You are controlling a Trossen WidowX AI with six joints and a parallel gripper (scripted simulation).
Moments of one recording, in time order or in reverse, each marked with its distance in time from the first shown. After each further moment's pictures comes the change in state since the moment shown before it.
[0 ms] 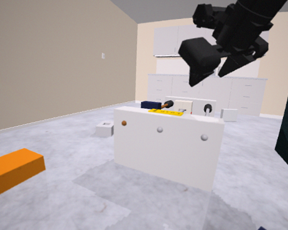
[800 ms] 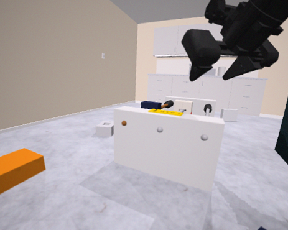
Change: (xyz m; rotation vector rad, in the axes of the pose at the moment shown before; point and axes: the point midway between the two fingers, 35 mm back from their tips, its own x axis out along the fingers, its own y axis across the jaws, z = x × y) arm -0.005 -0.002 -0.005 0.232 -0.070 0.032
